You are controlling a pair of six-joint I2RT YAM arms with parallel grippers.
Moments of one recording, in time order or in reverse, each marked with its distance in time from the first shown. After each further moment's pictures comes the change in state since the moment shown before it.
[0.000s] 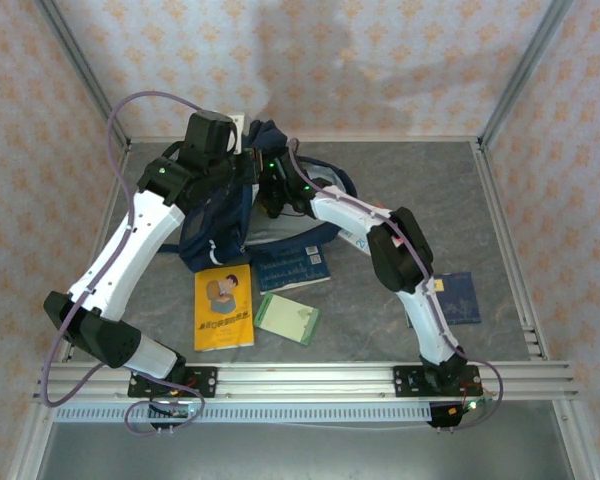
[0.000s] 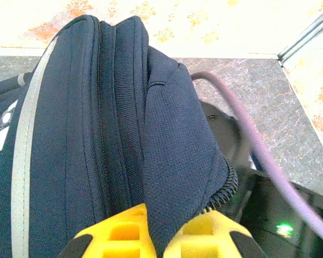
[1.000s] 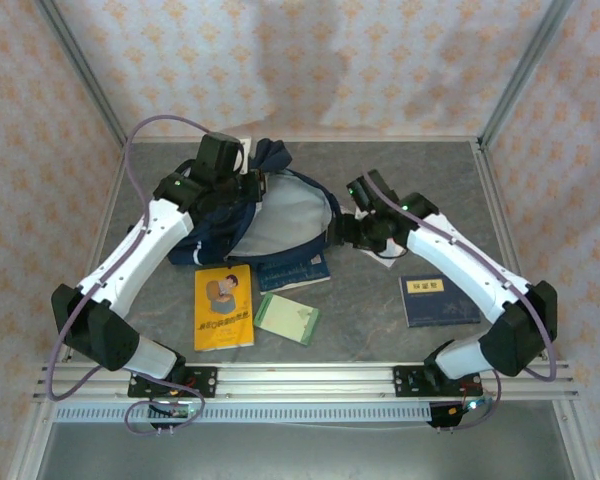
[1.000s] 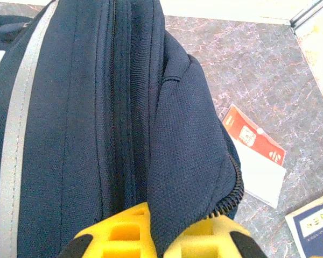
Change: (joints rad) left arm 0.016 -0.017 -0.241 0.136 0.075 -0.022; right arm -0.075 -0.820 -0.566 -0.774 0.192 -0.659
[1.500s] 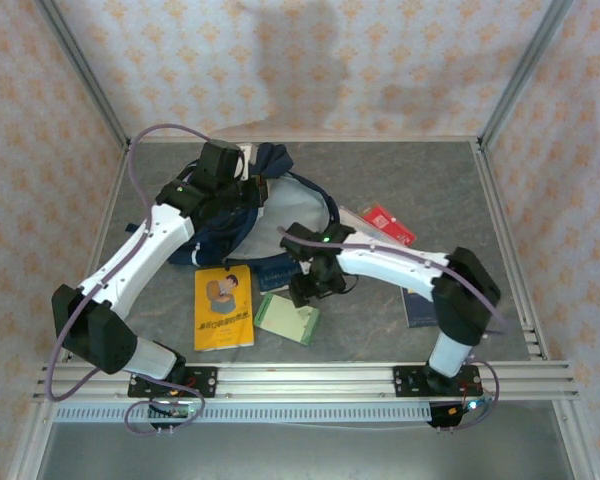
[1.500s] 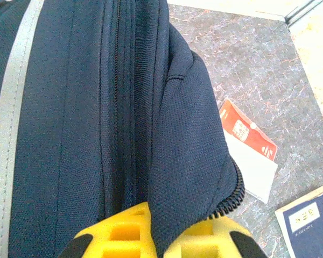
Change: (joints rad) left arm -0.001 -0.018 -0.068 0.044 0.024 -0.043; right arm 0.346 0.316 0.013 -0.031 -0.025 -0.137
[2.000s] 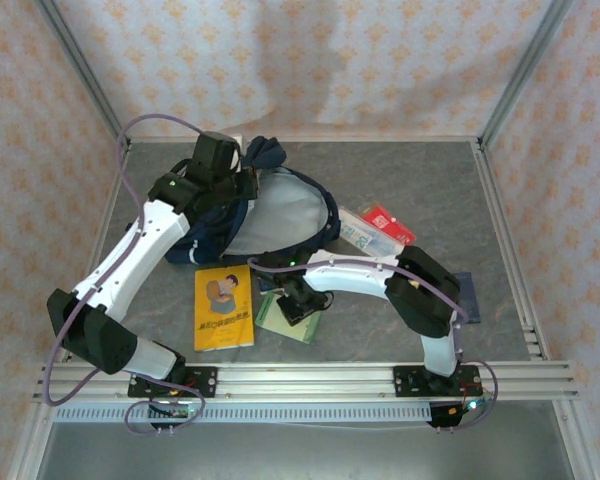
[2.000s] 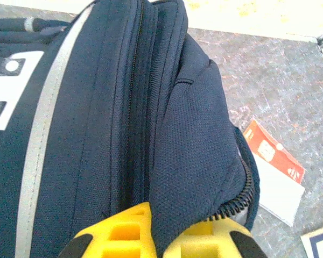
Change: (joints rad) left arm 0.006 -0.001 0.098 -0.097 -0.143 0.008; right arm 0.119 0.172 0.015 0.047 0.100 -0.011
